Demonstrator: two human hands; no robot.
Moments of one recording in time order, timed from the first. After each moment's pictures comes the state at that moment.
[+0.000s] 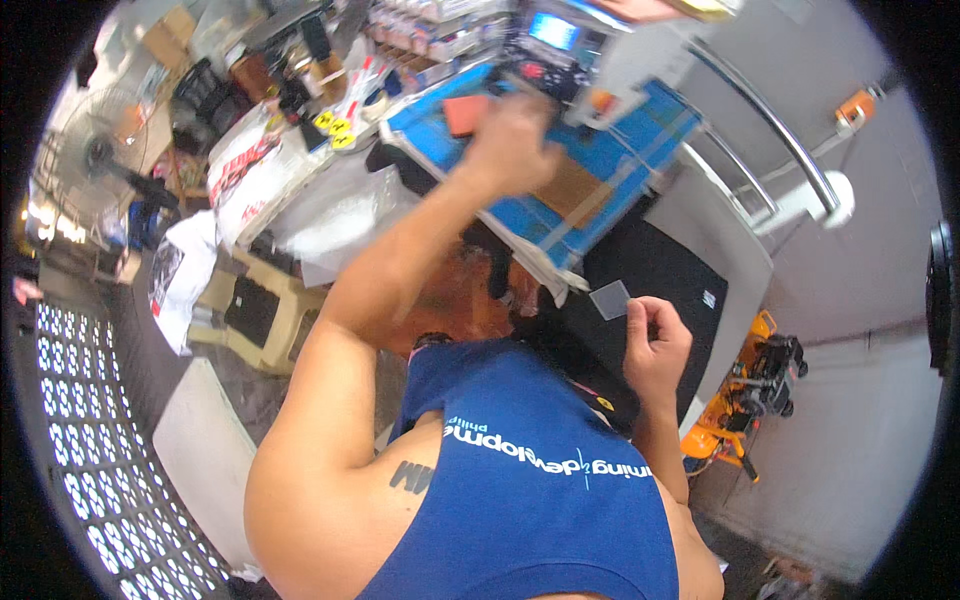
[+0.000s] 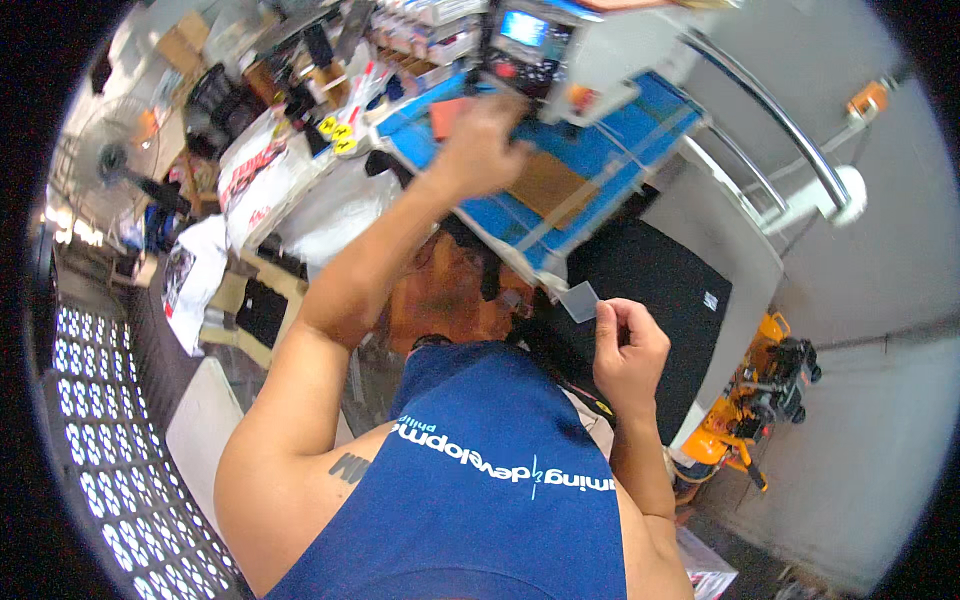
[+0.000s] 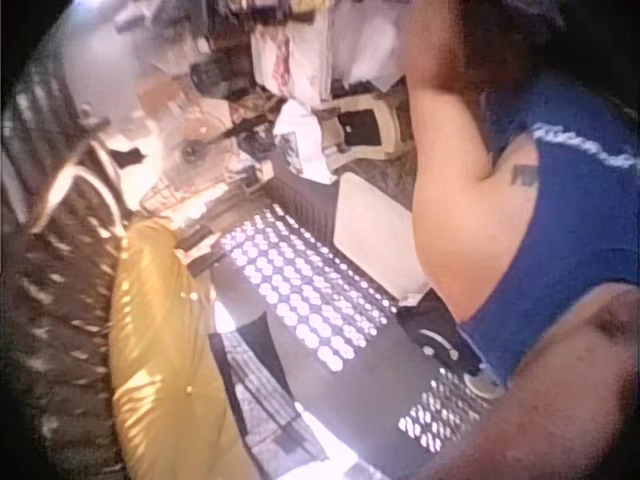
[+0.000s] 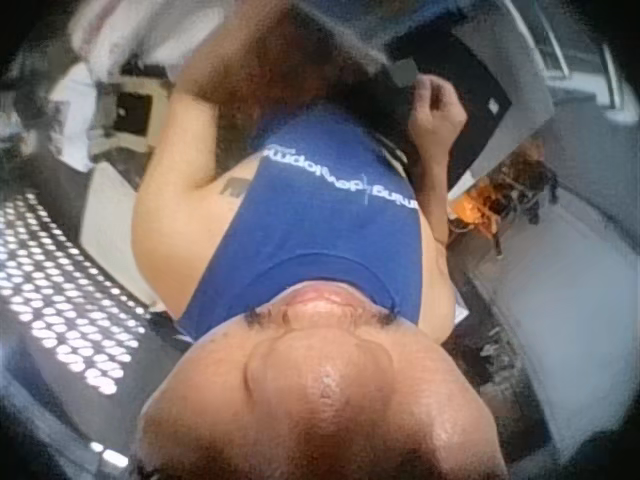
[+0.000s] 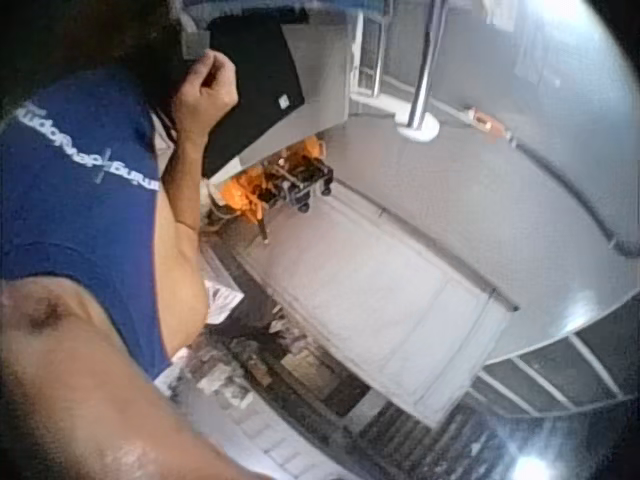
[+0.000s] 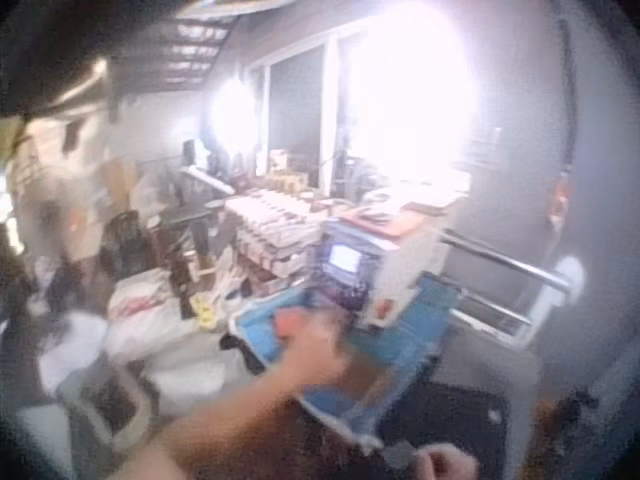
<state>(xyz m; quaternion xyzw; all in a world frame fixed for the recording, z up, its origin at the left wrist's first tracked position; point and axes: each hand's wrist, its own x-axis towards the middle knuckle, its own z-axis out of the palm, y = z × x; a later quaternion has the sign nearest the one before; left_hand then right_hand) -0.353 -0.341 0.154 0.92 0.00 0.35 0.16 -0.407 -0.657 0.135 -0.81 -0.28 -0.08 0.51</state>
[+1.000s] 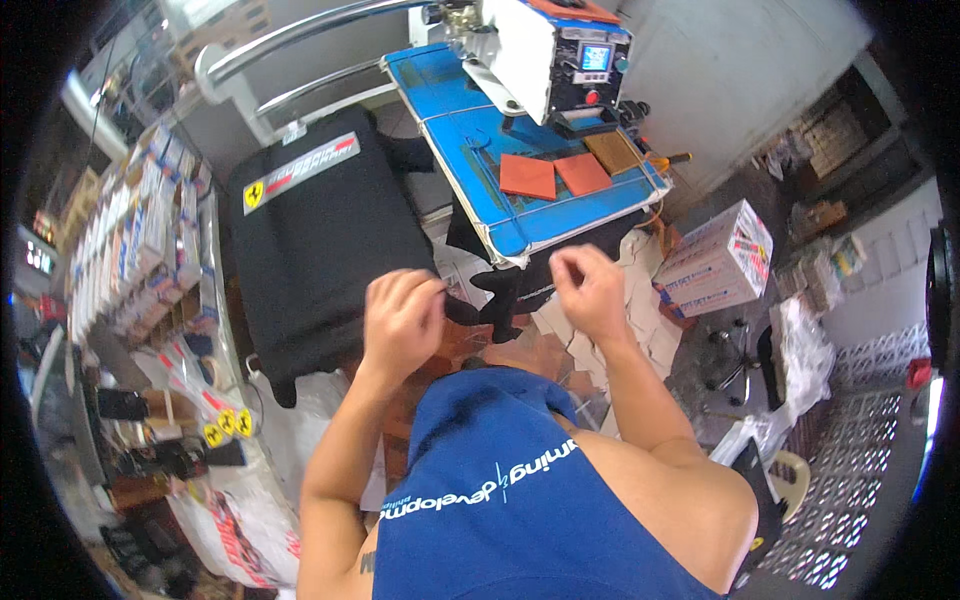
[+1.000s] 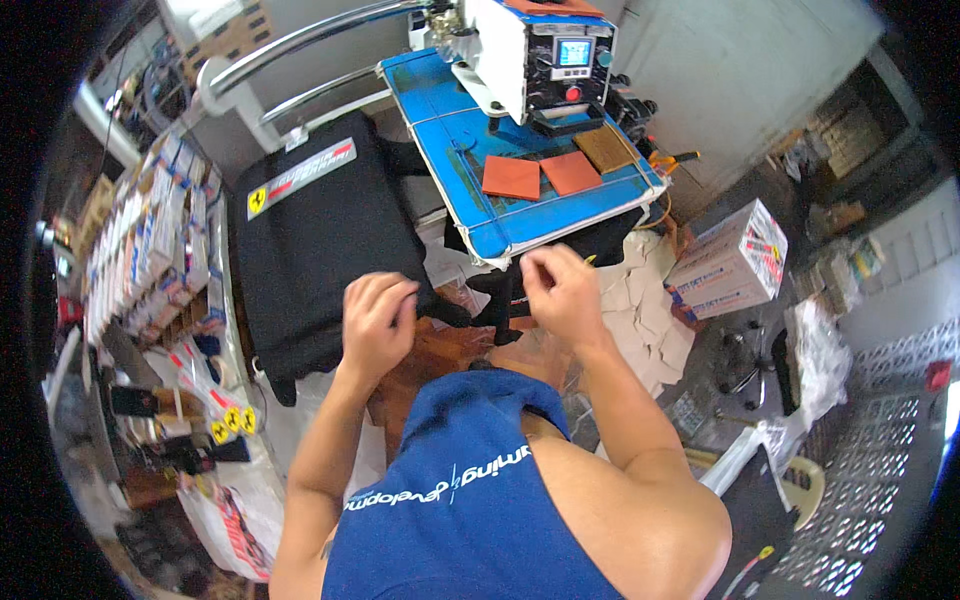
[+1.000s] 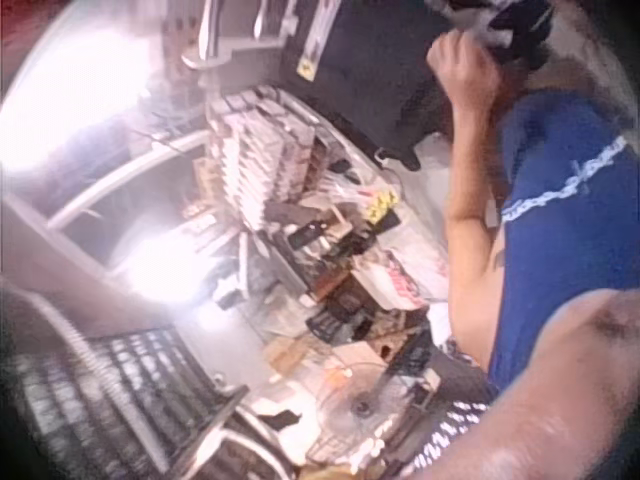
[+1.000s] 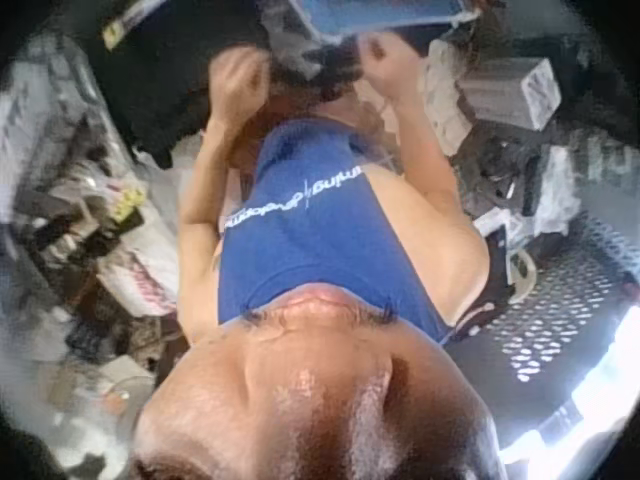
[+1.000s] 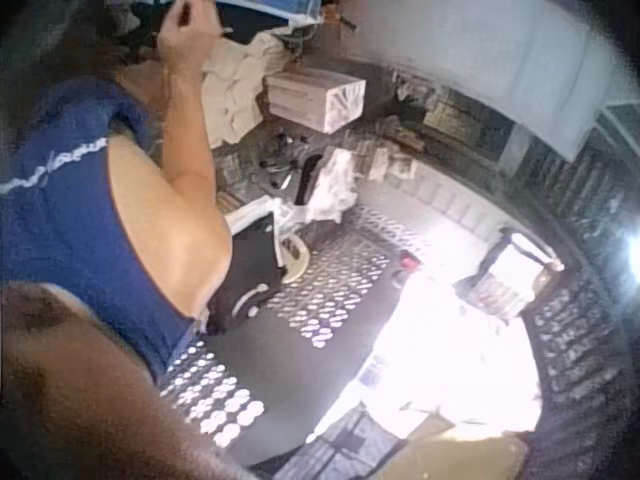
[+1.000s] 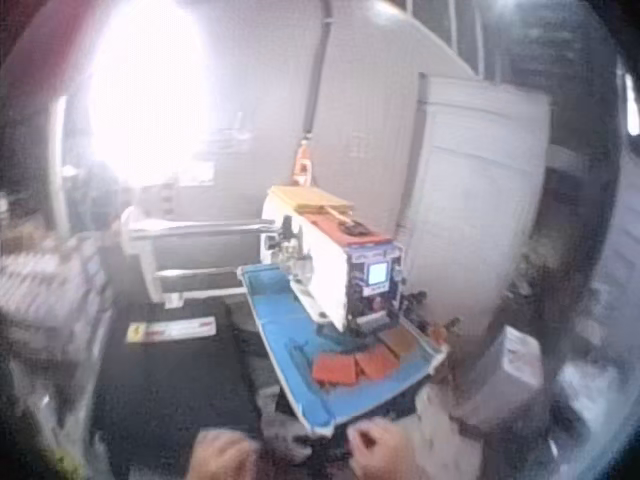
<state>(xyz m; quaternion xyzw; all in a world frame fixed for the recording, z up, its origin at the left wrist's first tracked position) -0.381 -0.239 0.074 0.78 -0.44 0.22 0.38 -0.498 -0.498 0.116 -0.88 0.06 -0.35 0.32</state>
